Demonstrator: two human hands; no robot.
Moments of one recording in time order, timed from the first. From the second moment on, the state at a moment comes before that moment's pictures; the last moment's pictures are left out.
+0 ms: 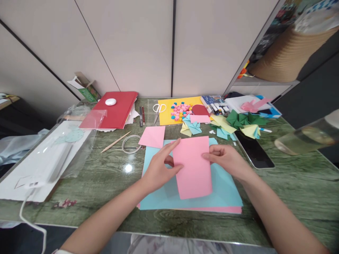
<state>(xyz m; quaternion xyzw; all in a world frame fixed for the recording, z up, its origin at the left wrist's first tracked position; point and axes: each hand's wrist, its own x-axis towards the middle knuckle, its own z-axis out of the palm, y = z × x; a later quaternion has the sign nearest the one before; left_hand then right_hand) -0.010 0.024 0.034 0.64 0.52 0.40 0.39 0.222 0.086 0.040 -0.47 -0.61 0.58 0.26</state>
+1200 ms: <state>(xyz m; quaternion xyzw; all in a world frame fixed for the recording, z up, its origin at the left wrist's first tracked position) -0.013 0.025 0.034 0.69 0.49 0.42 0.33 0.223 0.085 0.041 -0.47 -0.59 0.59 0.27</state>
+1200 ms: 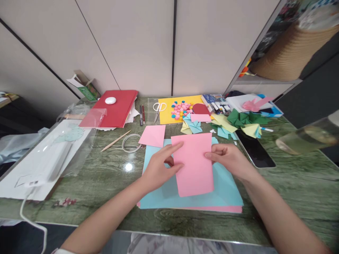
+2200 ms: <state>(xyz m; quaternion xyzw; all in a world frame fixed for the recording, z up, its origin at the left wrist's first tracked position) -0.013 0.023 0.032 0.70 0.46 0.41 0.36 0.220 0.081 0.039 -0.48 -0.58 0.54 0.37</state>
